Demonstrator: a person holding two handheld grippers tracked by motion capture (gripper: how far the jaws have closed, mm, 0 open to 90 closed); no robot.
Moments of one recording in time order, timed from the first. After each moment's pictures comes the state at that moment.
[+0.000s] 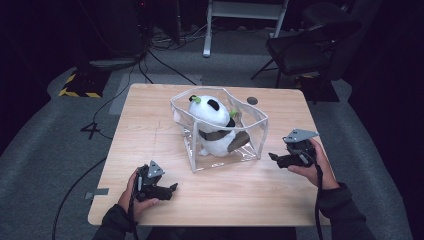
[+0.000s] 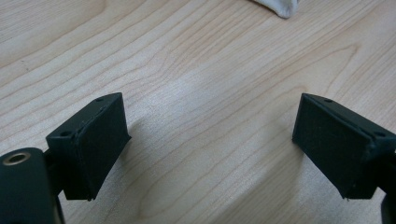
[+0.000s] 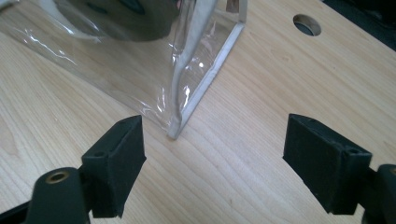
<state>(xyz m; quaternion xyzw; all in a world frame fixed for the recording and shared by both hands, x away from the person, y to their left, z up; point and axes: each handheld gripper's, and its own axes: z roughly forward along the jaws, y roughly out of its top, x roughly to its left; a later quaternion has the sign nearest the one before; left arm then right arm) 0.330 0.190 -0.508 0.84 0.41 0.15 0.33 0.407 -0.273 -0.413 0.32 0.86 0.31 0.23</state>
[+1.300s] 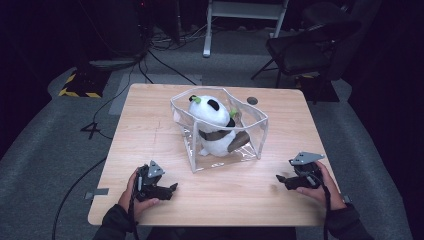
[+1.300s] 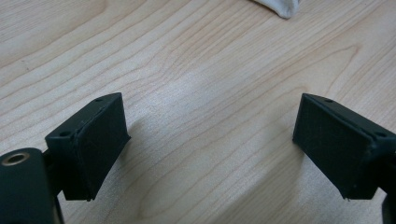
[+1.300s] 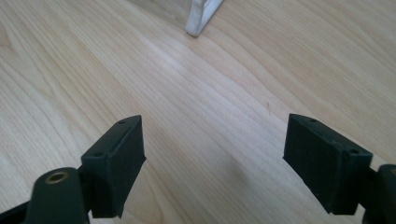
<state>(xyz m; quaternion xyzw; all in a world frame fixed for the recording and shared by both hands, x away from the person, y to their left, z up) 0.330 0.189 -0.508 0.84 0.41 0.15 0.33 0.372 -0.311 -0.472 0.34 0.87 0.30 0.19</state>
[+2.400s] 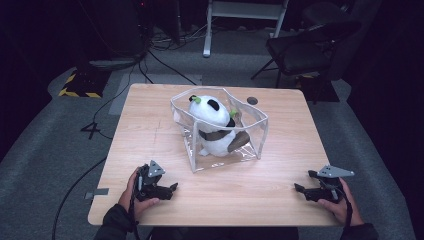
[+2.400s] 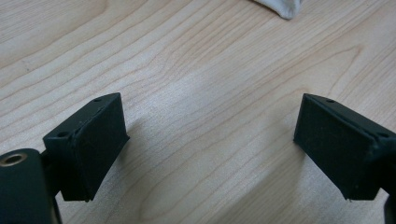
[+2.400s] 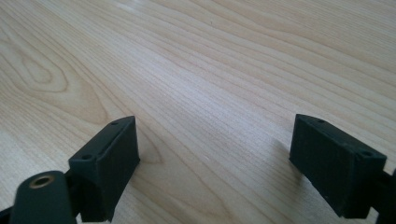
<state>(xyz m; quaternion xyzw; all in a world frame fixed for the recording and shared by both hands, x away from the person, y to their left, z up) 0.331 0.189 -0.508 0.83 0.41 0.15 0.33 0.345 -0.384 -0.507 0.40 0.82 0.36 0.18</state>
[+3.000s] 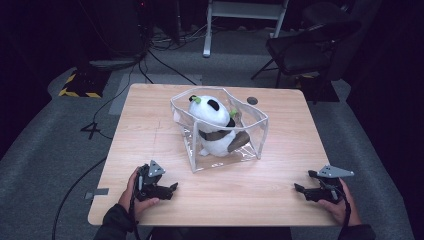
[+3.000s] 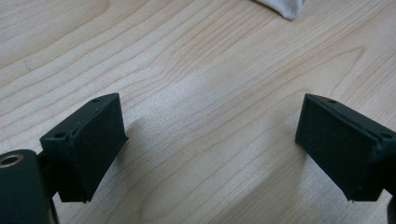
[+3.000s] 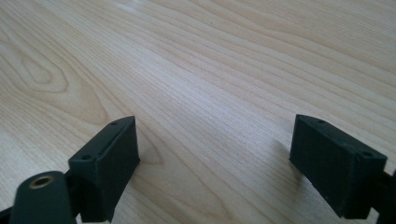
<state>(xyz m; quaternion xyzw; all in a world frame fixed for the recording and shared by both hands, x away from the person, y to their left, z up) 0.331 0.188 -0.508 0.83 0.42 0.16 0.33 0.345 -0.384 -0.507 0.40 0.82 0.36 0.18</state>
